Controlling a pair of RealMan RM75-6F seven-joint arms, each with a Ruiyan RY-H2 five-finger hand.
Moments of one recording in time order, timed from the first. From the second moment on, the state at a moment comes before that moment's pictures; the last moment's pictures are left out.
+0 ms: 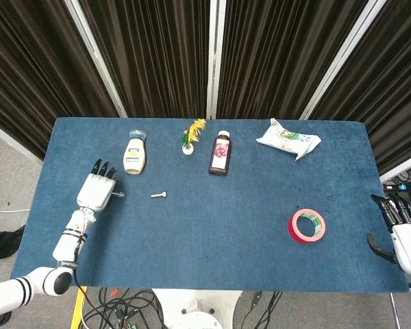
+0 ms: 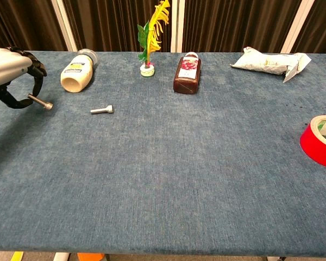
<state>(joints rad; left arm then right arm) -0.62 -1.49 -0.14 -1.36 1.10 1.02 0.64 0.10 -1.02 0.03 -1.53 -1.59 1.51 0.23</state>
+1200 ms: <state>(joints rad) -0.74 -1.47 -0.04 -1.43 0.94 1.03 1.08 0.09 -1.02 0.03 -1.52 -1.57 1.50 0.24</state>
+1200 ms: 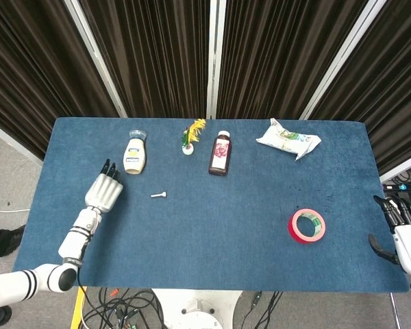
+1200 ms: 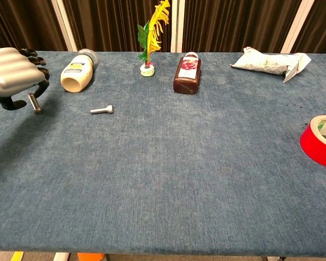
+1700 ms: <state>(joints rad) -0.71 -1.45 -0.11 -1.54 0.97 1.08 0.78 0.09 -1.02 0.03 -1.53 -1.58 1.50 0.23</state>
